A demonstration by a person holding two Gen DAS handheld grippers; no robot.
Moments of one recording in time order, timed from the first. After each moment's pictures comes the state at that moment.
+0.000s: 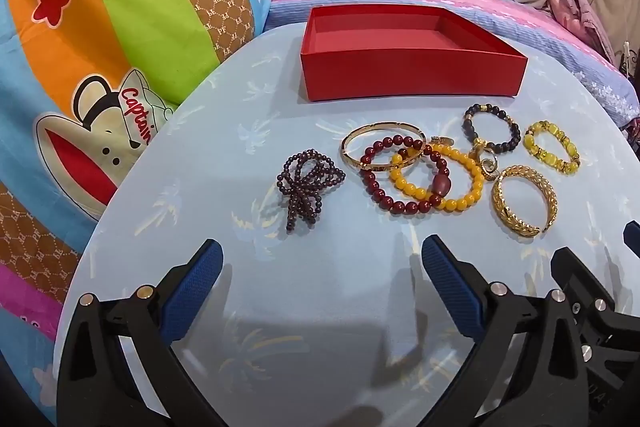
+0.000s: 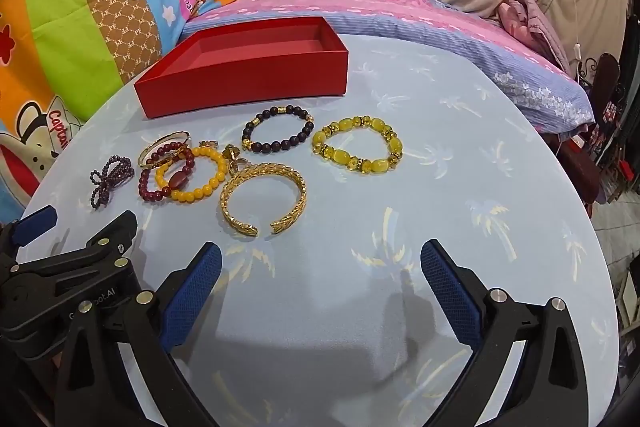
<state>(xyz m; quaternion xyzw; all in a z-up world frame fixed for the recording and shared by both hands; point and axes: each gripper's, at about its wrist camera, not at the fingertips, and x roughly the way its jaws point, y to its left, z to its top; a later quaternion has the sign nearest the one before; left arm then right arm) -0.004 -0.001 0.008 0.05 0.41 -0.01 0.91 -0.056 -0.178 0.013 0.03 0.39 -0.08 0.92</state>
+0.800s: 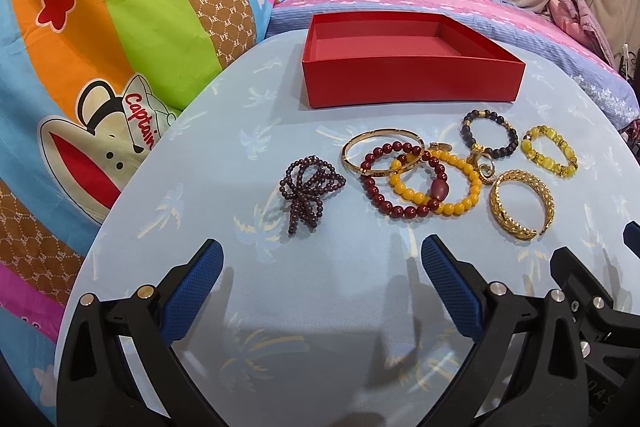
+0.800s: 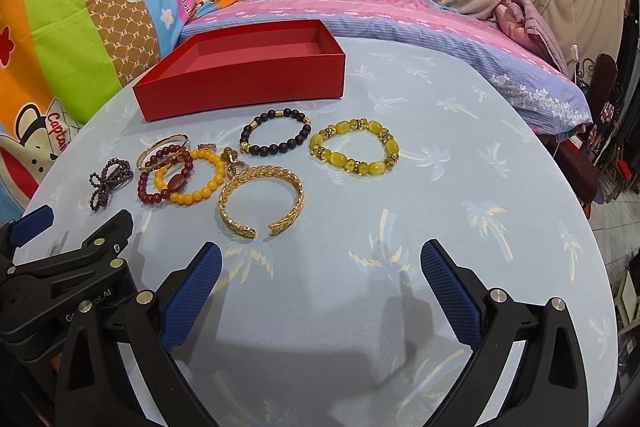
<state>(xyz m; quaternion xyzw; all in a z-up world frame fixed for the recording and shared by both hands) -0.007 -0.001 0.010 0.05 0.39 -0.01 0.92 -0.057 -0.181 0.013 0.03 0.39 -0.08 0.92</state>
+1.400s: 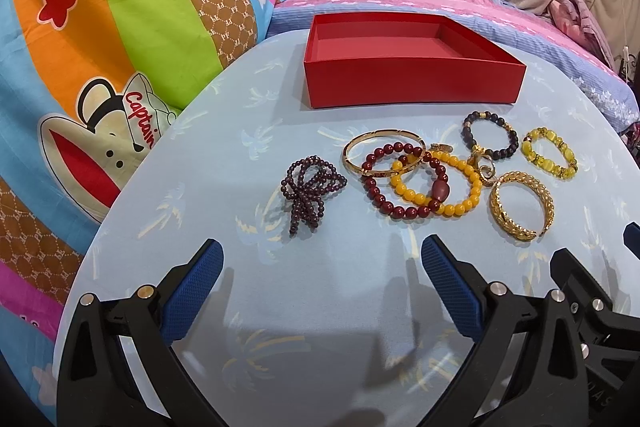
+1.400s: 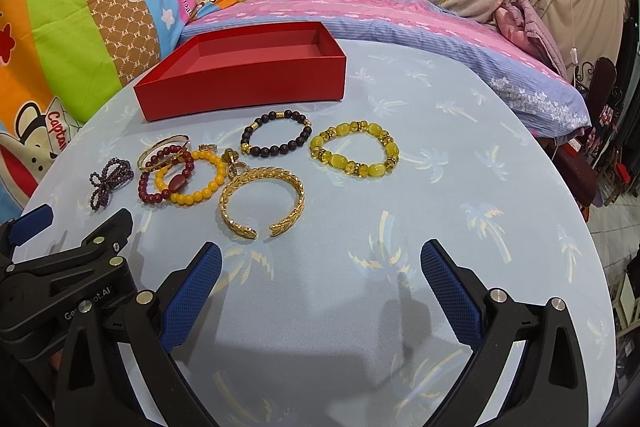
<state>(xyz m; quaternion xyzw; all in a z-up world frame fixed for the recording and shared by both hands) -0.008 0.001 0.009 0.05 0.39 -0.01 0.92 -0.057 -0.182 0.016 0.03 0.39 -0.08 0.92</state>
